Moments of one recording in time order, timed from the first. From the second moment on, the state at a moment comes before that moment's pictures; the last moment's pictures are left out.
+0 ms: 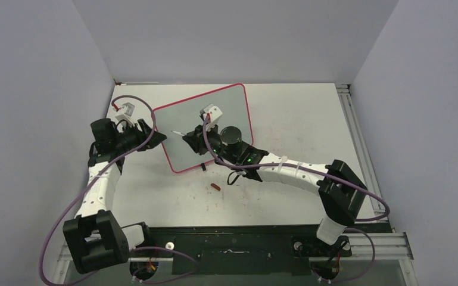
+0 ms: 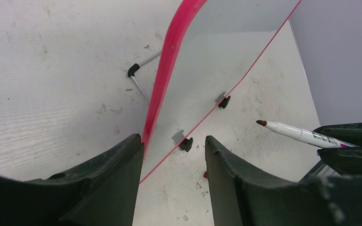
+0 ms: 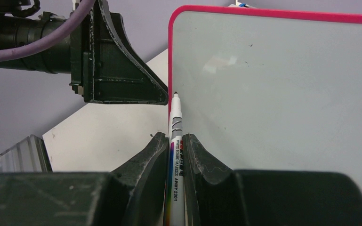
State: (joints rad) left arm 0.24 1.17 0.80 -0.15 0.79 -0.30; right arm 0.98 1.67 1.16 0.46 0.01 0.25
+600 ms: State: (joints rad) left arm 0.24 1.23 0.80 -0.15 0.76 -0.33; right arm 1.00 1.82 1.29 0.51 0.09 0.20
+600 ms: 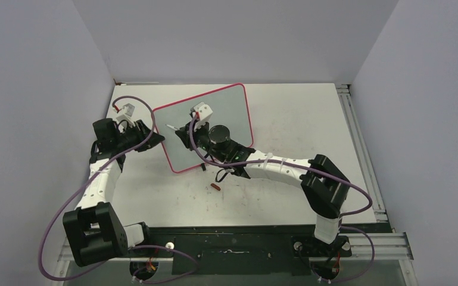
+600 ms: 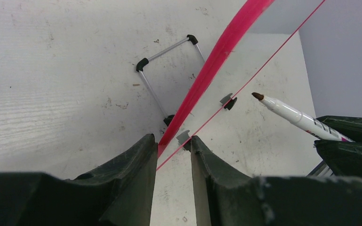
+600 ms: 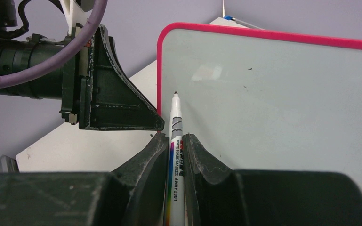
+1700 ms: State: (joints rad) left arm 0.24 1.25 0.80 -0.14 0.74 -0.33; right arm 1.03 1.91 1.38 0.57 0.14 0.16
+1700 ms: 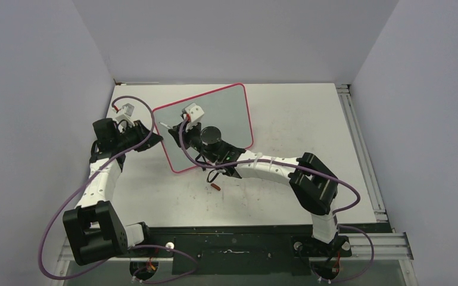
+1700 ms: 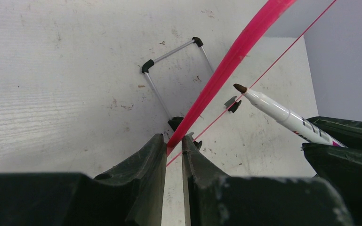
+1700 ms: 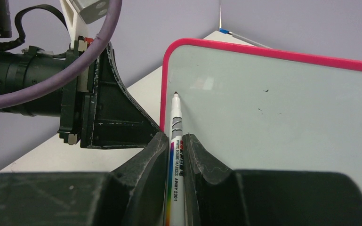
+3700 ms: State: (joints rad) left arm 0.24 1.25 0.80 -0.13 0.69 -0.32; right arm 1.05 1.94 1.39 0.57 0.36 0.14
